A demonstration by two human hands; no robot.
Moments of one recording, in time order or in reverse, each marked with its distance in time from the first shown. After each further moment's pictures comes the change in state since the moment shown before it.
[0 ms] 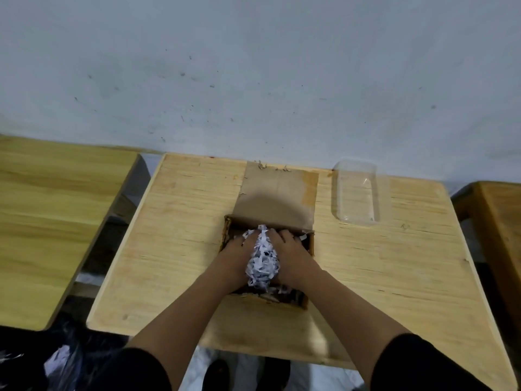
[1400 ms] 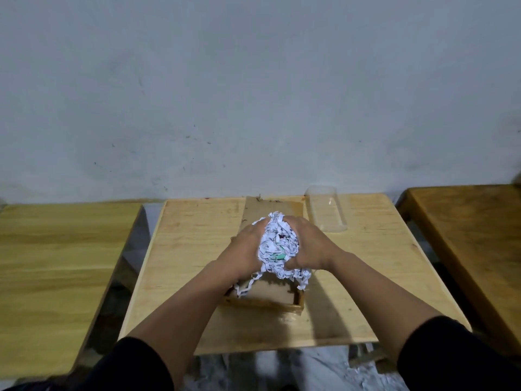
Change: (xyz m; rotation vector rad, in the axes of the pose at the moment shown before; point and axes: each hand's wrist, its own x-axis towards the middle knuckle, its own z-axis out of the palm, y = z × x) left_hand -0.042 0.065 -0.099 -0.079 0.071 0.219; right_hand -0.079 -0.047 -0.080 0.146 0.266 0.078
